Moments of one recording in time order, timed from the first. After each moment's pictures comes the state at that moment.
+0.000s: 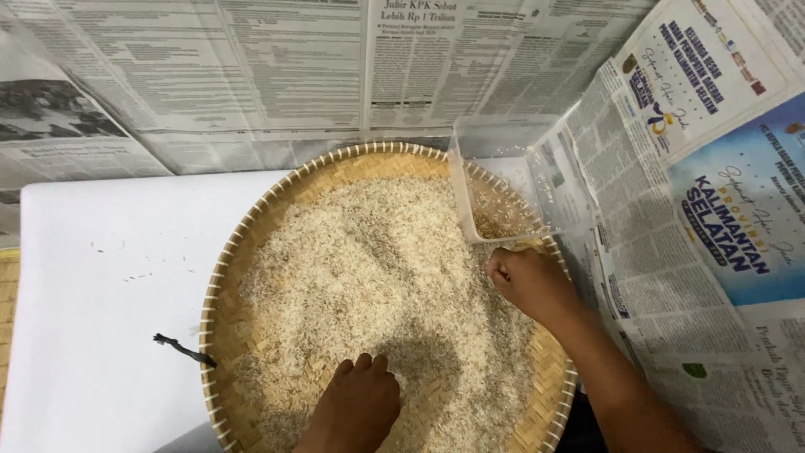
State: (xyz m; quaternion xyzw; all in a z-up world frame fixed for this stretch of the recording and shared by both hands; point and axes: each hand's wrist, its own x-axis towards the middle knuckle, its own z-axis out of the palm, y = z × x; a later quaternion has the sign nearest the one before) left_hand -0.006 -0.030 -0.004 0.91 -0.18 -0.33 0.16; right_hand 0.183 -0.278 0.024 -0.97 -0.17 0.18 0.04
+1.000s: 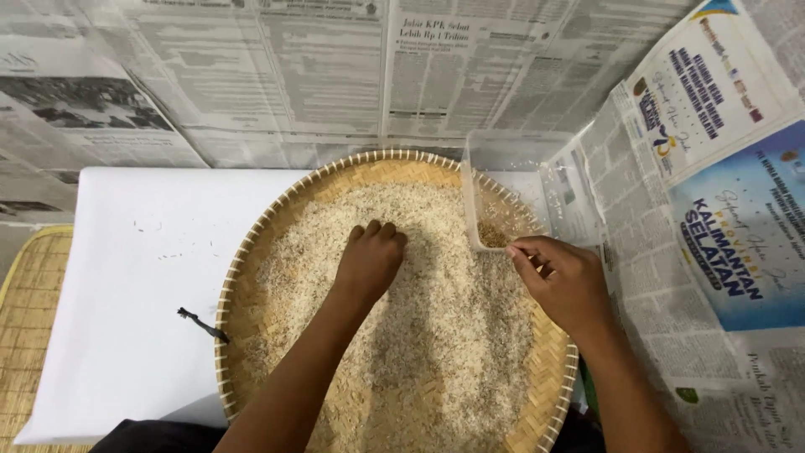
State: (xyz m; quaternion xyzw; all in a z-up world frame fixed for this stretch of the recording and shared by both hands) left_hand 0.145 -0.006 -0.043 0.99 -0.09 0.09 0.06; right_hand 0.174 -0.290 0.079 -0.88 -0.26 -0.11 0.38
